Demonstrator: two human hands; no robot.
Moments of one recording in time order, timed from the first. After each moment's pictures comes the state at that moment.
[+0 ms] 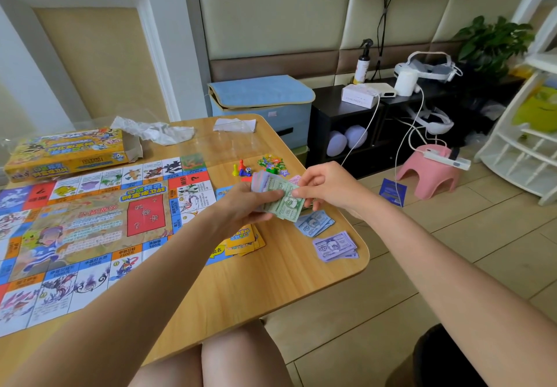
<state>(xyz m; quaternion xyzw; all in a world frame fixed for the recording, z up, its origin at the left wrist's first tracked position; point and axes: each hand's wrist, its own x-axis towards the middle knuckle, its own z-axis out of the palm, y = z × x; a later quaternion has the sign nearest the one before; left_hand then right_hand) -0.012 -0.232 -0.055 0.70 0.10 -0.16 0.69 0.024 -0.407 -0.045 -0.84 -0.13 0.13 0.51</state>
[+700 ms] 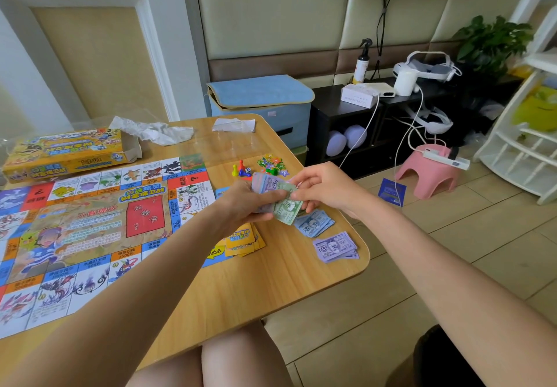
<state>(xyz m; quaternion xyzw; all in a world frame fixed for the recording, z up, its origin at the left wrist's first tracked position) -0.008 -0.232 -0.056 0.72 0.07 -0.14 0.68 0.021 -0.401 -0.043 -0.83 -0.13 0.16 0.53</state>
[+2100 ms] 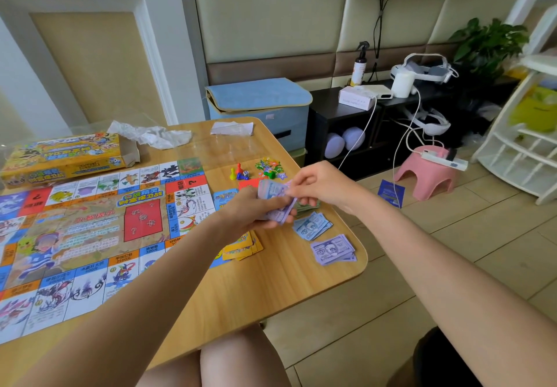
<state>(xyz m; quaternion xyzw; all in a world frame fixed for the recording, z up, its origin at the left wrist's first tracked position) -0.015 -0.242 -0.055 0.71 0.06 -0.18 0.68 0.031 -0.402 -0.041 -0.85 -0.16 0.15 0.48</state>
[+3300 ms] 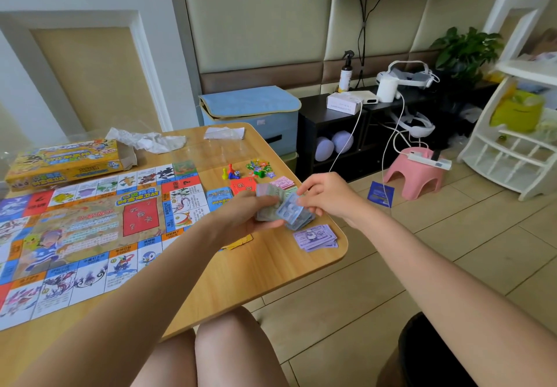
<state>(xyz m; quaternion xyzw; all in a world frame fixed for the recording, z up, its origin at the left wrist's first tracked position) -0.039 -0.258 -0.049 0.63 0.10 -0.20 0.74 -0.010 -0.430 -0.046 -0.87 -0.06 0.08 0.49</state>
